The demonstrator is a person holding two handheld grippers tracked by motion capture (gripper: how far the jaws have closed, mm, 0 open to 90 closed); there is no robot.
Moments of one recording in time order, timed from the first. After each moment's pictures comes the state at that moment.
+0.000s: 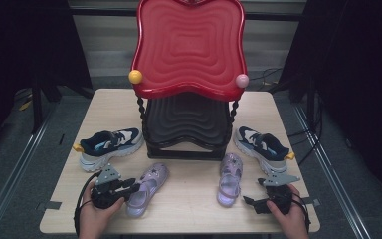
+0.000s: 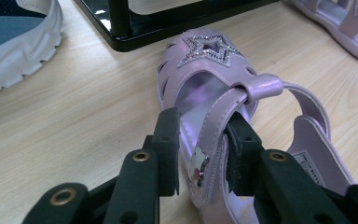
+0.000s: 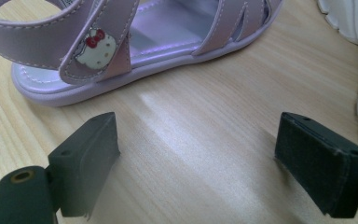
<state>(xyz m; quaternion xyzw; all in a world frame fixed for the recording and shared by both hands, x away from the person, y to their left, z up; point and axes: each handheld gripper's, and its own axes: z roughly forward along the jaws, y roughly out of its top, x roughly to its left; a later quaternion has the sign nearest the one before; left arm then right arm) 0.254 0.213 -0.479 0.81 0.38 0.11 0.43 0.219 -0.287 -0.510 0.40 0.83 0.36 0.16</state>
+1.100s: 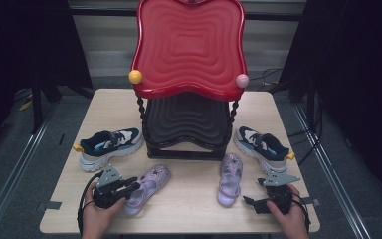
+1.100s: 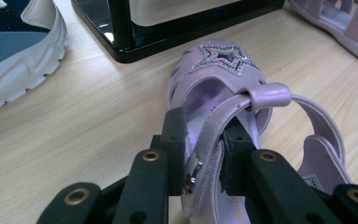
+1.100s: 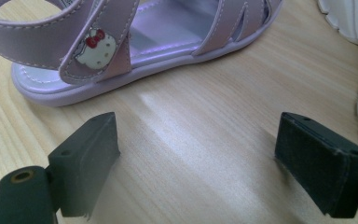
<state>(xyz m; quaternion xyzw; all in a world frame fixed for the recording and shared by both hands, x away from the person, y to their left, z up) 0.255 0.211 -0.486 0.81 0.37 0.13 0.44 0.219 -0.287 -0.510 0.40 0.83 0.36 0.16</state>
